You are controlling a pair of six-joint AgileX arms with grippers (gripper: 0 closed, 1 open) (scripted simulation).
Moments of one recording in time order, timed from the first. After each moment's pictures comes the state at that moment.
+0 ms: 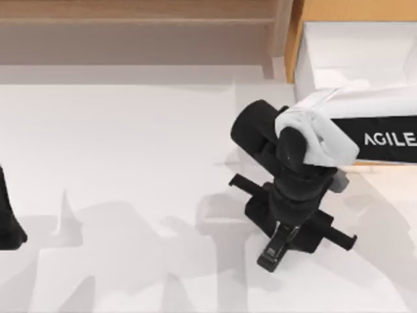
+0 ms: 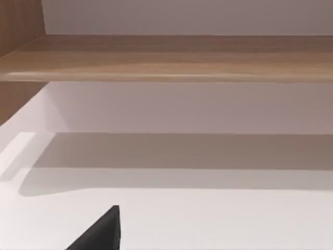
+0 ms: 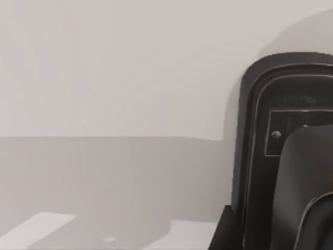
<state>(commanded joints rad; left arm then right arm) 0.00 0.00 0.00 0.00 0.00 0.00 0.70 2.01 1.26 -0.82 0.00 1.32</state>
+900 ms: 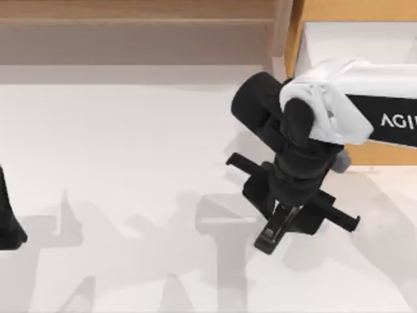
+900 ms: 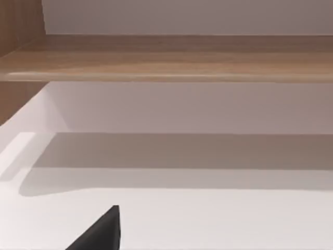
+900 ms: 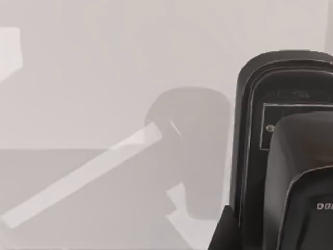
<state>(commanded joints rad) 0.00 0.00 0.00 0.00 0.00 0.00 0.69 1.94 1.35 -0.92 -0.01 1.30</state>
